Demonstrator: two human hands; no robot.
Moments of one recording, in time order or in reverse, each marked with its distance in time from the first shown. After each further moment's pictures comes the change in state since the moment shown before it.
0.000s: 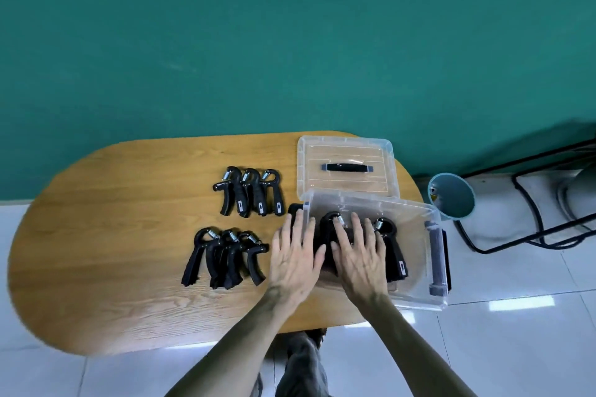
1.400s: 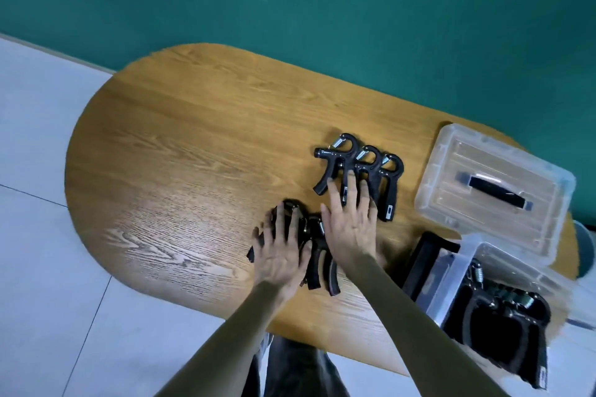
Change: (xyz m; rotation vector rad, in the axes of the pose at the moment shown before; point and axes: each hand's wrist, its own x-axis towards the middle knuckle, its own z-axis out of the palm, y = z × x) left_hand -0.003 -0.235 0.090 -0.224 -0.258 -0.486; right_hand 0.137 -0.230 0.127 -0.029 -0.221 -0.323
